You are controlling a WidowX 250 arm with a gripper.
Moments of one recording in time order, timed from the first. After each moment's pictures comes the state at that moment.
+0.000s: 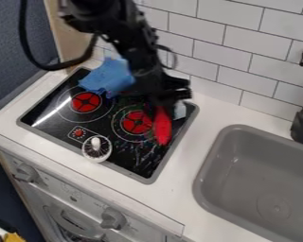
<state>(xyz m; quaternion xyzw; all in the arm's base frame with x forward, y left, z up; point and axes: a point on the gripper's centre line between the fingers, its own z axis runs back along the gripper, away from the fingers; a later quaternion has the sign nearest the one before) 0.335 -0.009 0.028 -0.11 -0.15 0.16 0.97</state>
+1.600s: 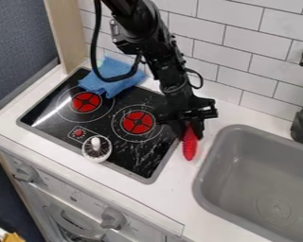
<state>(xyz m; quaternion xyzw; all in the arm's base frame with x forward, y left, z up) 0.365 -0.022 -0.033 -0.16 -0.05 0.15 0.97</state>
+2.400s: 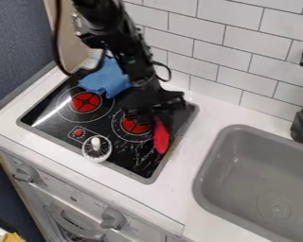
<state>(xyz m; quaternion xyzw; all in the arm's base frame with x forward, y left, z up) 0.346 0.023 -0.018 -0.14 -0.06 0.23 0.96</state>
